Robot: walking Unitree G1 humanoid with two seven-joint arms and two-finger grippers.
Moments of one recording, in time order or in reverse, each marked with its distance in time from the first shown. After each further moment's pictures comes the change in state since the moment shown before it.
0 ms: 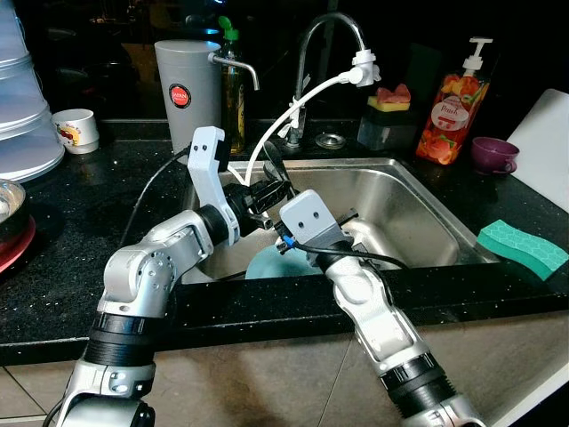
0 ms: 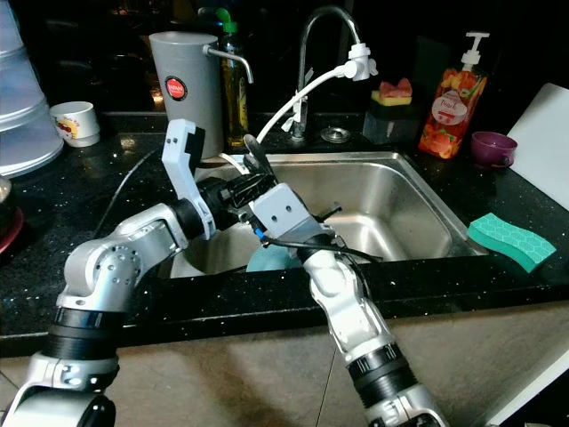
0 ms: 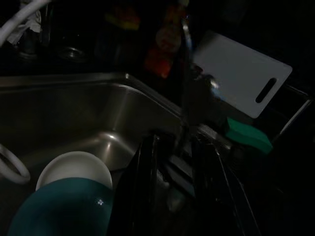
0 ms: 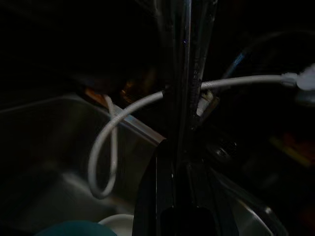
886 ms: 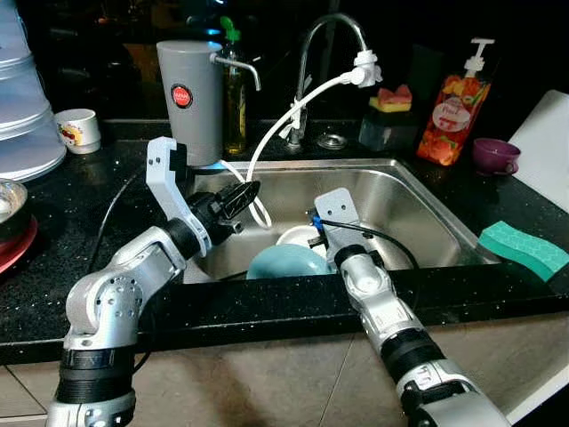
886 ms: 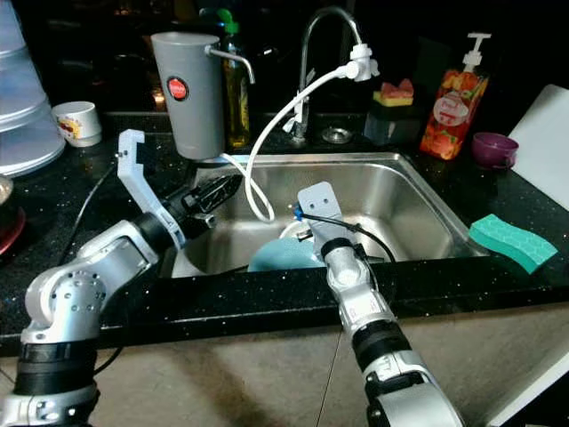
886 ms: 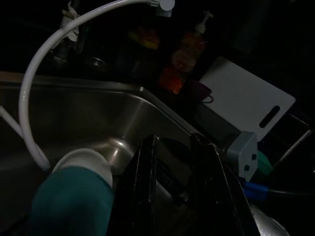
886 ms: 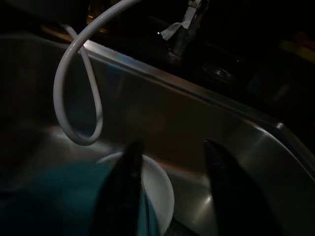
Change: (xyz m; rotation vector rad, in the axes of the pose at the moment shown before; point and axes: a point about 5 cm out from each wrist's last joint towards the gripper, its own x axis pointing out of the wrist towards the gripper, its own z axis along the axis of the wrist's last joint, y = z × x) left arm -0.031 0.008 0.002 -0.081 -0.080 0.047; right arm 0.005 -0.009 -0.061 0.166 0.268 -0.075
